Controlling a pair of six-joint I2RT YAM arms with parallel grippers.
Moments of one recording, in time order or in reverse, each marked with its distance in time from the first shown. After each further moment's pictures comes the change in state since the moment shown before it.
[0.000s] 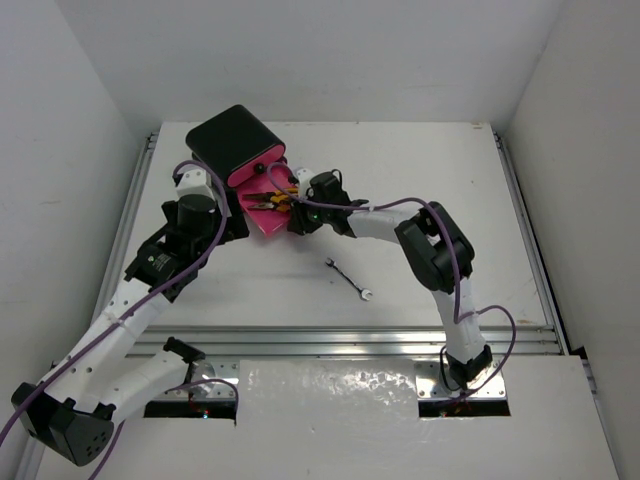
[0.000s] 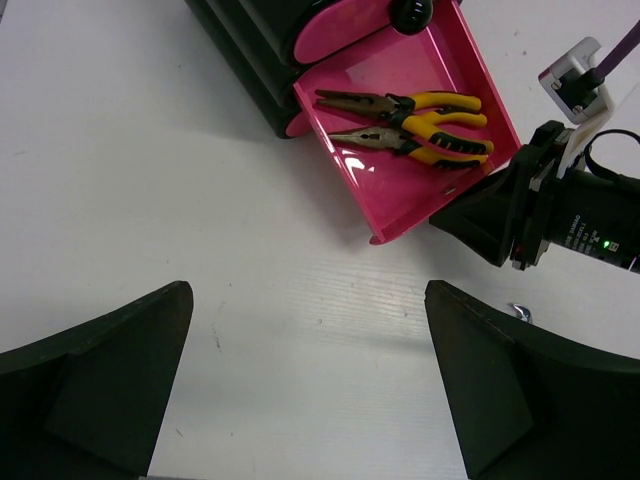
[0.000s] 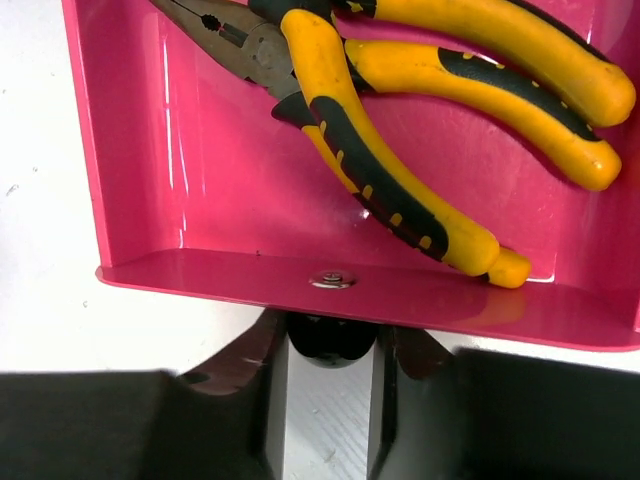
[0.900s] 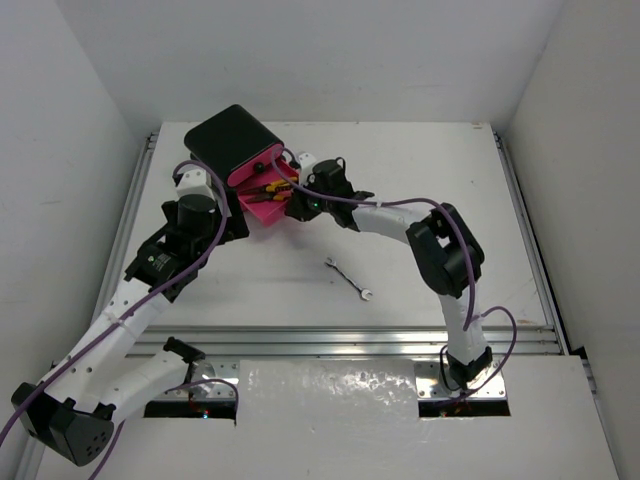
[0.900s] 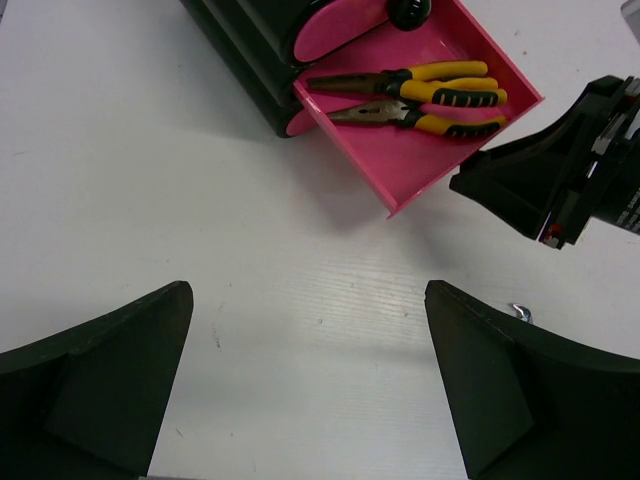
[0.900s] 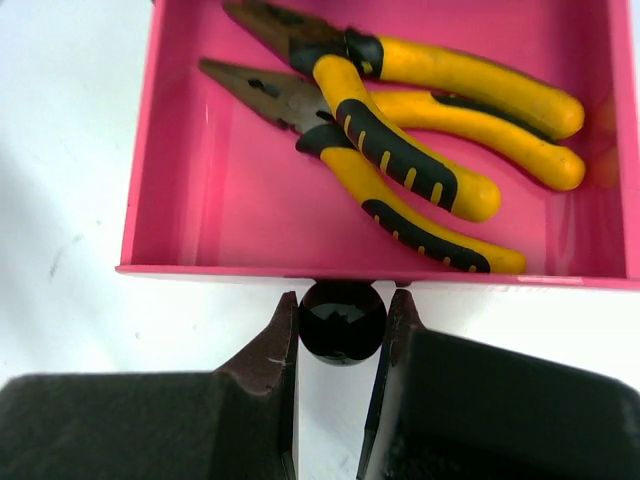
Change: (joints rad) left arm 0.000 0.000 0.000 0.000 0.000 0.000; right arm 0.000 -0.074 0.014 0.010 0.002 0.027
